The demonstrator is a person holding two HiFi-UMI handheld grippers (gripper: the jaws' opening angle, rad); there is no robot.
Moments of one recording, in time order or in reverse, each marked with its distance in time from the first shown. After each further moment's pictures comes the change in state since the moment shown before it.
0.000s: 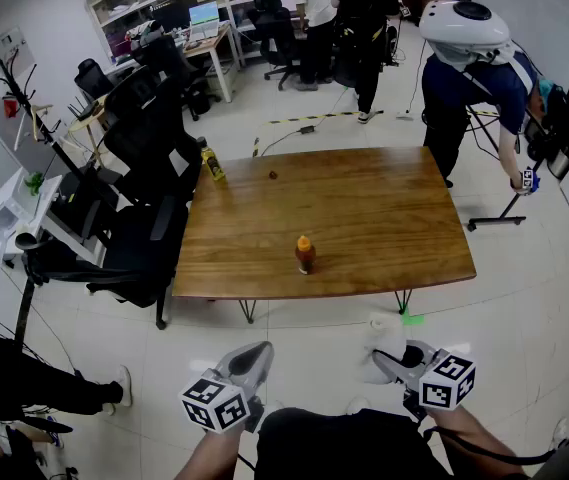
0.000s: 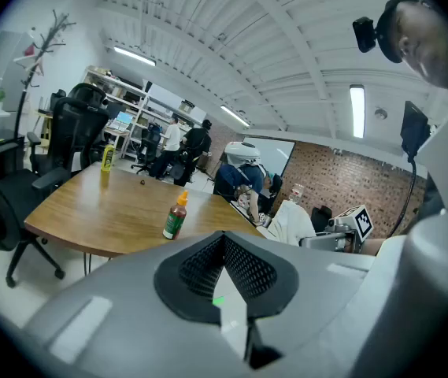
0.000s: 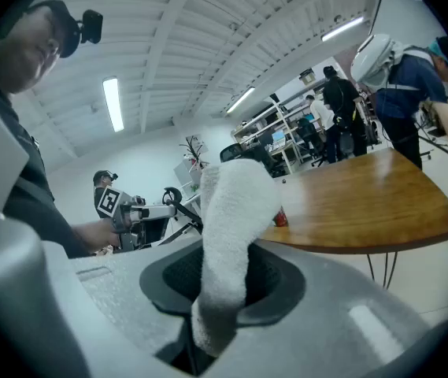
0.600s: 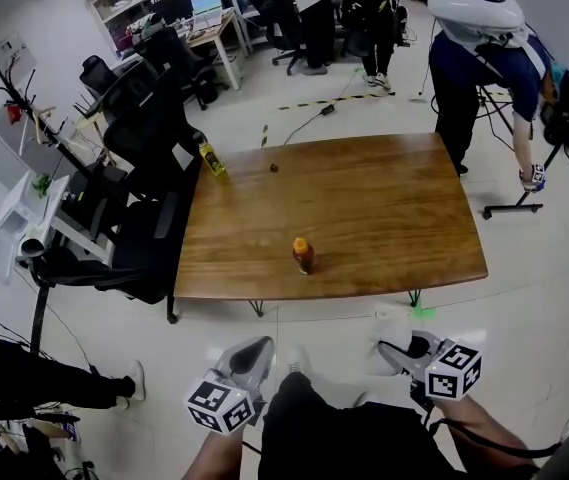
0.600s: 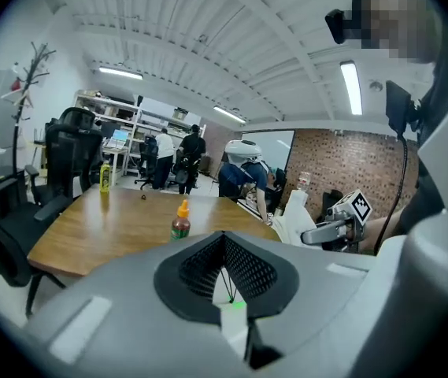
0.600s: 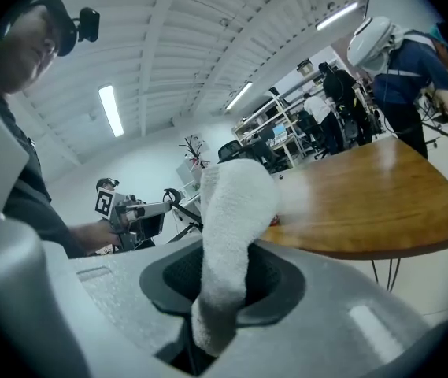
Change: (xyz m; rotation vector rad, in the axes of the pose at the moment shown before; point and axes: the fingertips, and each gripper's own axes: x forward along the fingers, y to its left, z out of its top) left arm 0.042 -0.010 0.015 0.165 -0.009 0.051; right arm 0.000 -0.057 0.009 0.037 0.022 0.036
